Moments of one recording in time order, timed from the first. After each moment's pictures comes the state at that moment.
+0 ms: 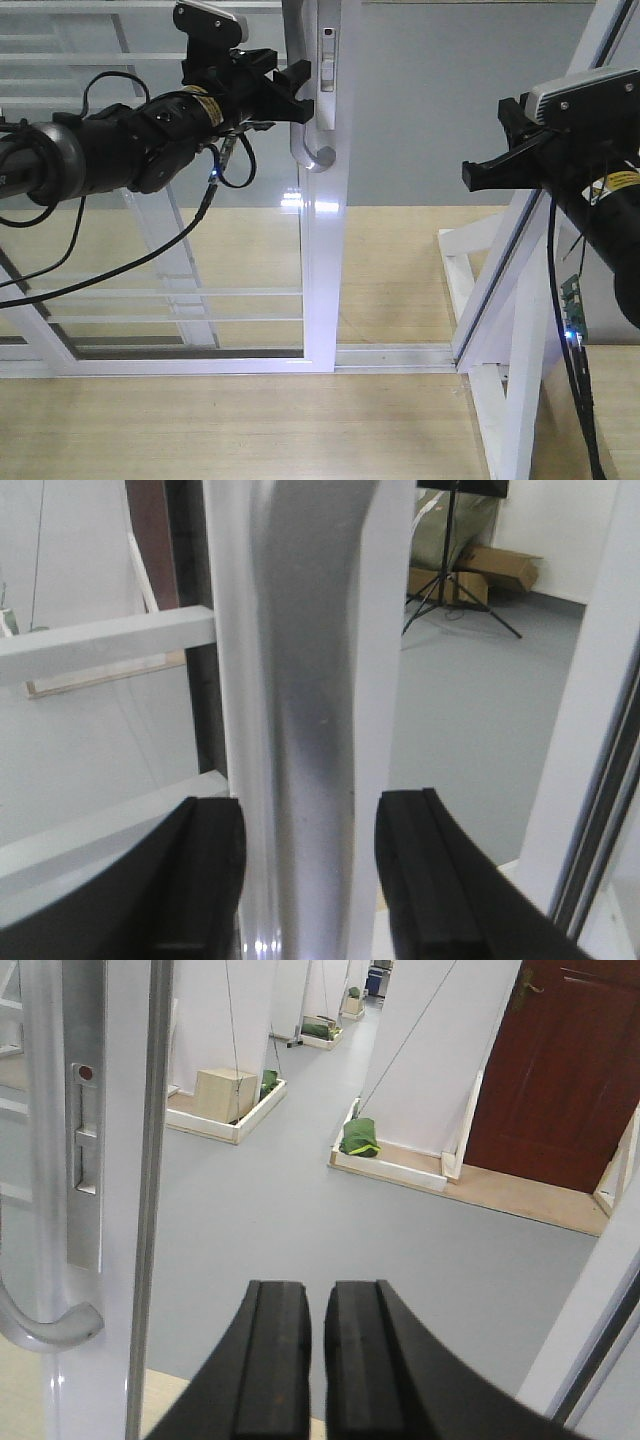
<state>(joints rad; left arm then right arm) -0.42 1.97 -1.33 0.38 -0.46 -0.36 0.28 1.35 -0.59 0.21 -0.57 -0.34</state>
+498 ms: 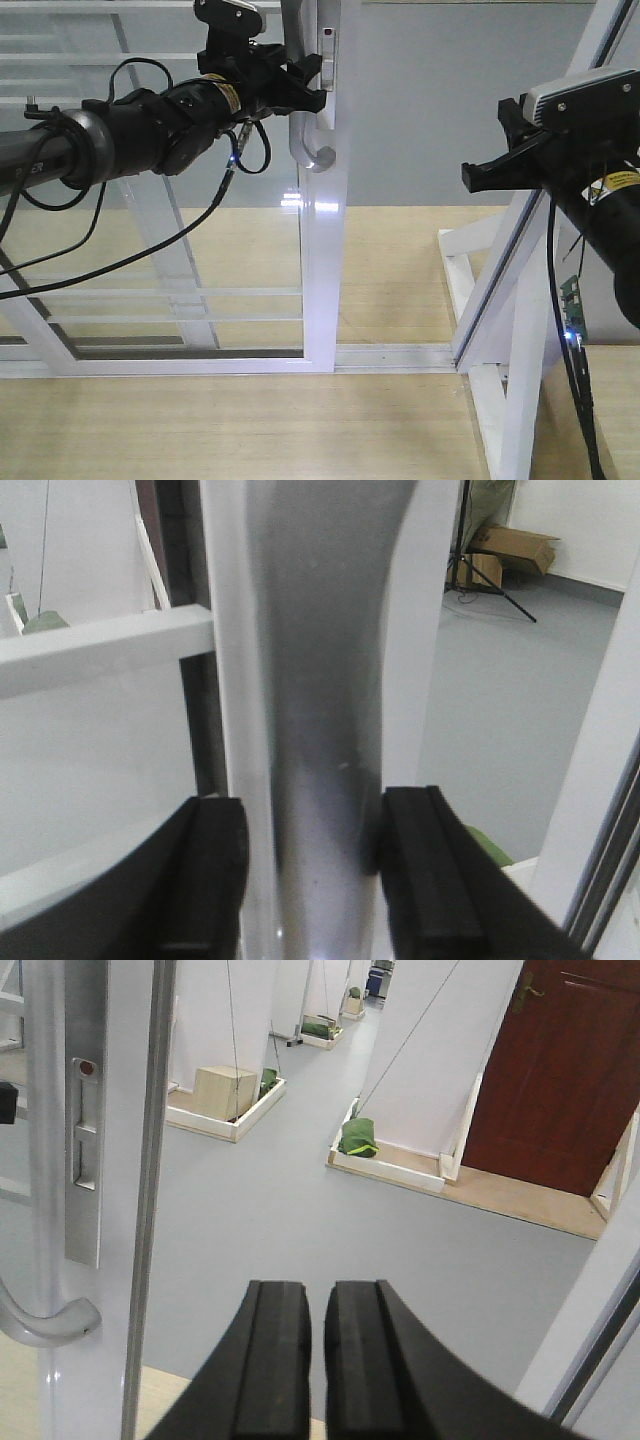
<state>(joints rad) -0.43 2.05 -1.46 0.39 -0.37 -0.37 0.28 1.35 -0.59 0.21 -0.57 -0.35</state>
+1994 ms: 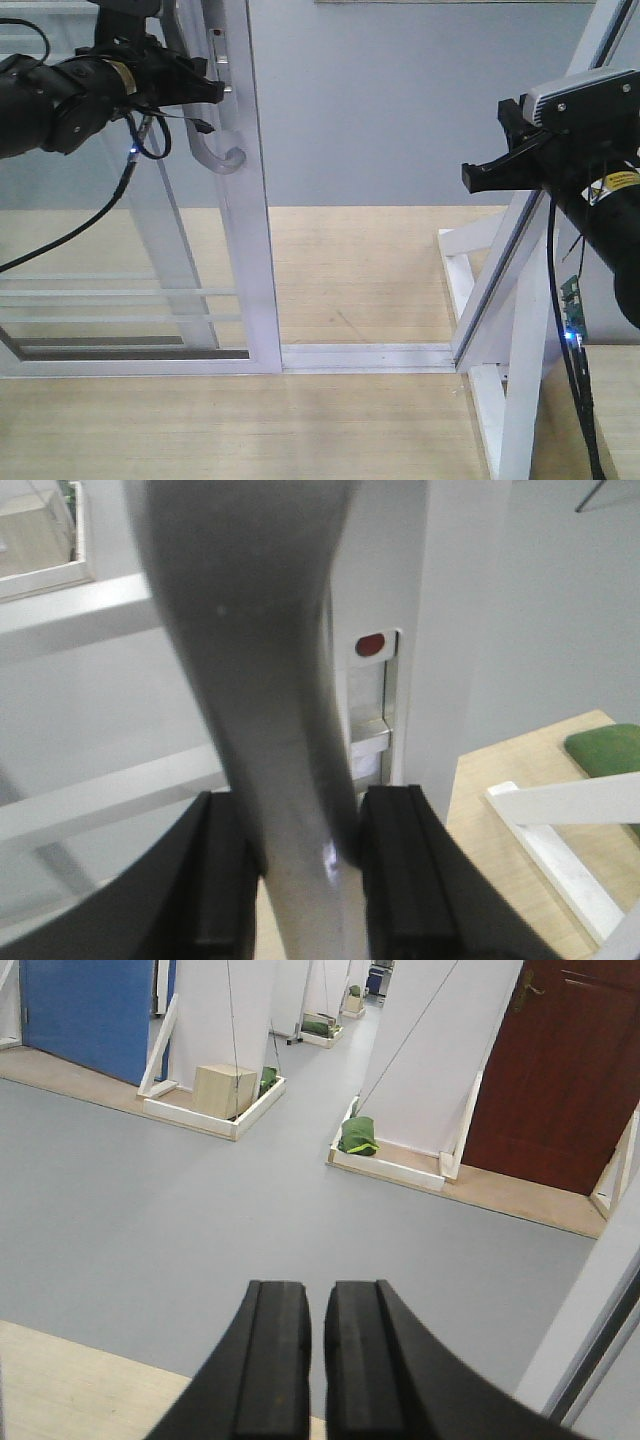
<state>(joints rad) -0.25 1.81 -1.29 0.44 -0.07 -0.36 0.28 1.35 -0.59 0.21 -0.57 -0.35</state>
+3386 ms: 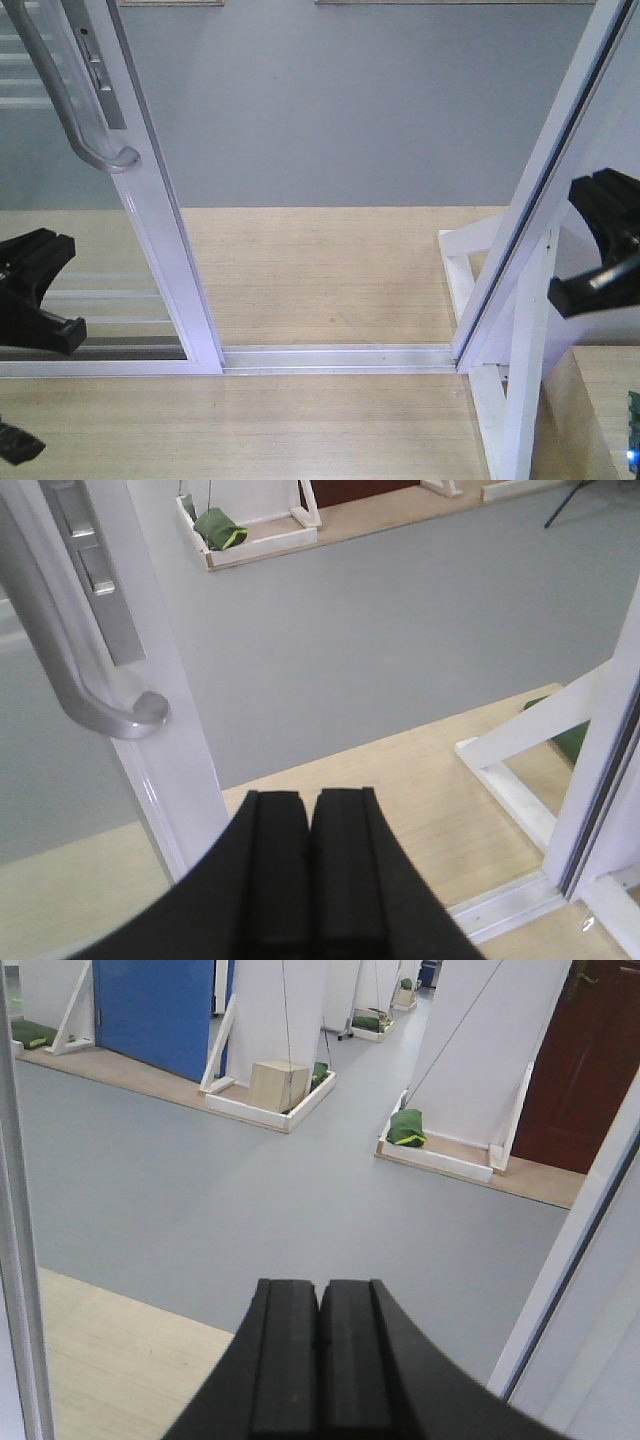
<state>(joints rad) -0.20 0.79 -0.25 0.53 -0.18 -0.44 0.28 0.66 -0.34 0.20 -0.10 -0.35</state>
